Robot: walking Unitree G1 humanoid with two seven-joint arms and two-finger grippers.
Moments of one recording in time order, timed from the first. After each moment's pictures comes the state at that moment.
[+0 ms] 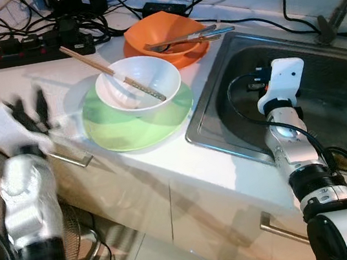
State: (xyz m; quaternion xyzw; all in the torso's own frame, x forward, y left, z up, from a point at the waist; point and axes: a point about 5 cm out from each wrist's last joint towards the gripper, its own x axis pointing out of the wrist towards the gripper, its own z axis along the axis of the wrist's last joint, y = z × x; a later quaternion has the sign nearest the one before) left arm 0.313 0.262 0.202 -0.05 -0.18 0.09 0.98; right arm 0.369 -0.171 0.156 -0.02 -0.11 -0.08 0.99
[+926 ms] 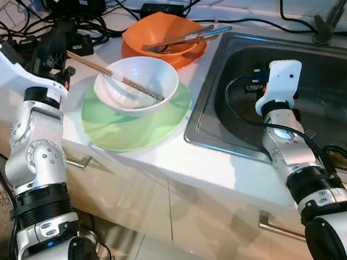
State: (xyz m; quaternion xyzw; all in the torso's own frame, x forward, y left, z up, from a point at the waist) left arm 0.357 0.222 0.259 -0.23 -0.18 -0.06 0.95; right arm 0.368 -0.168 0.154 -0.02 -0.11 -0.09 0.99
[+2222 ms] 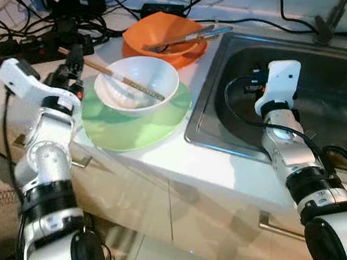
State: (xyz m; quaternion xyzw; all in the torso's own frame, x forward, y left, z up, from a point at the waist) left arm 0.373 0.216 0.230 -0.34 -0.09 -0.07 0.93; right arm 0.368 -0.167 0.154 -0.02 -0.11 -0.08 0.99
